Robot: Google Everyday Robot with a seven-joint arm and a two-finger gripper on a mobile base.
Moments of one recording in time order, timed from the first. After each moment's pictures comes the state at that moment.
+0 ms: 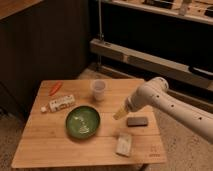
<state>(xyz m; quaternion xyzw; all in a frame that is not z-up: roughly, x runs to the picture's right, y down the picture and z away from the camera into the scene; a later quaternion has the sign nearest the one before) 0.103 0.104 0.771 0.06 -0.25 -0.86 0.44</state>
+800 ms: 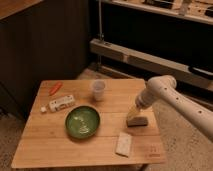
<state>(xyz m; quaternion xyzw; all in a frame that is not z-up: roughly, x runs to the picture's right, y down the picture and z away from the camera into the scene) 0.174 0.117 0.815 0.10 -0.30 -0.89 0.32</state>
